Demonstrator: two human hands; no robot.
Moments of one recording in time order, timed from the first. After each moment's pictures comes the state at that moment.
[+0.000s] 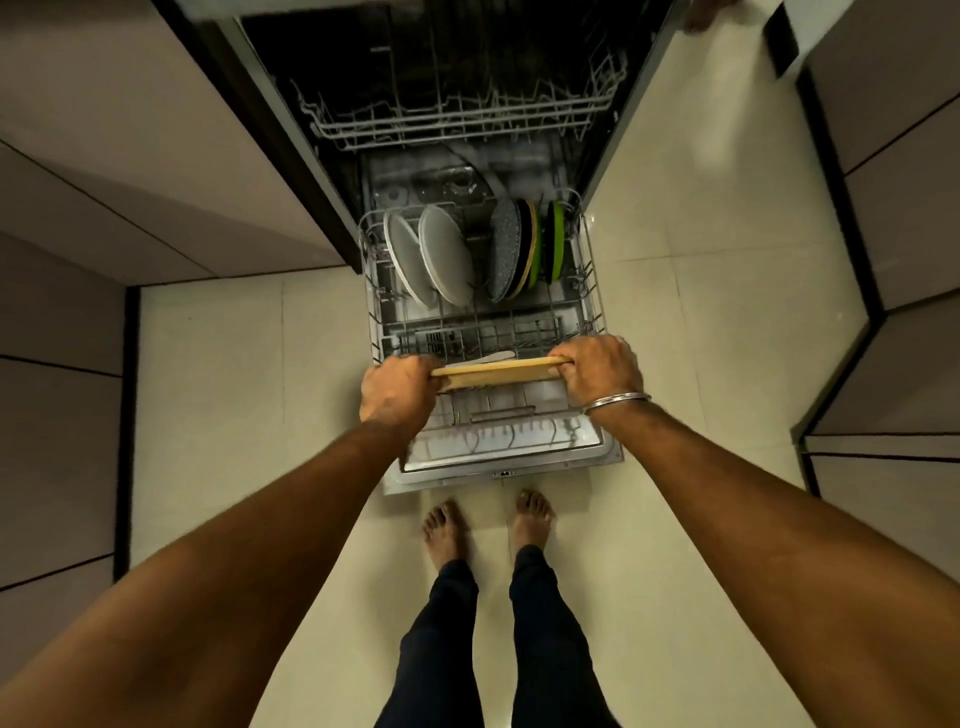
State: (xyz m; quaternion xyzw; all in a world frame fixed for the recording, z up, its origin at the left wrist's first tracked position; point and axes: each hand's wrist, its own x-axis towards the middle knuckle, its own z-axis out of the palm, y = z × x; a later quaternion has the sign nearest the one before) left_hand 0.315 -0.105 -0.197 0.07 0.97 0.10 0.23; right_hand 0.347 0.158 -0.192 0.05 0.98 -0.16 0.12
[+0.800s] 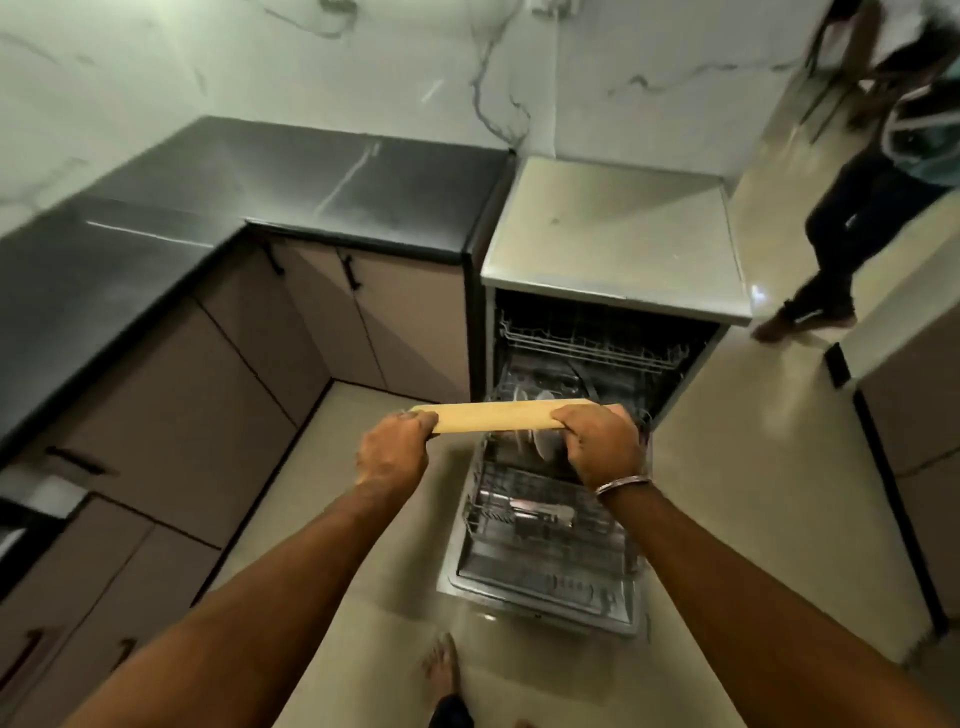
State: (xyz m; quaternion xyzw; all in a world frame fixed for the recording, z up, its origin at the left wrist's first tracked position) left_hand 0.451 -0.221 0.104 -0.07 1.00 0.04 -0.01; right_hand 0.390 0.058 0.075 -0.21 0.94 -0.21 -0.19
